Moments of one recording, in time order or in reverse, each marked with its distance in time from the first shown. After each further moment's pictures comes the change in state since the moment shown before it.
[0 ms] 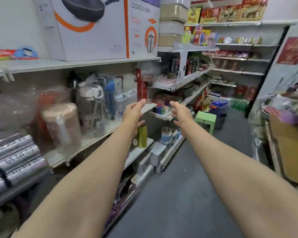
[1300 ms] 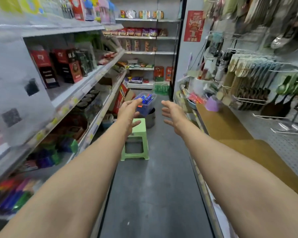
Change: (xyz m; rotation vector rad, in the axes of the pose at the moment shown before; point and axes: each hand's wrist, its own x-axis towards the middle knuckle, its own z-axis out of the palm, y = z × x) left_hand 0.578 -0.131 0.682 0.107 -0.540 -0.223; right_hand 0.680 0.021 -0.419 0.098 0.457 0.135
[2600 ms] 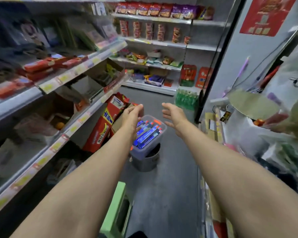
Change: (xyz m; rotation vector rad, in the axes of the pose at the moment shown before) left_hand 0.938 0.033 0.302 -0.133 0.373 -0.069; right_hand 1.026 -0.079 -0.026 -0.055 -0.227 0.170
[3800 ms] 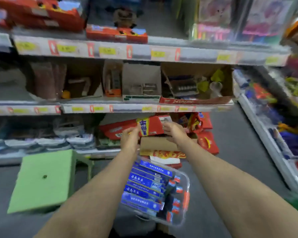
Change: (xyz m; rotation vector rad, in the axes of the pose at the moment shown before) left_hand 0.489 -0.060 0.023 -0.545 1.154 -0.080; right_hand 0.588 -0.007 0.256 -0.754 -1.051 0.172
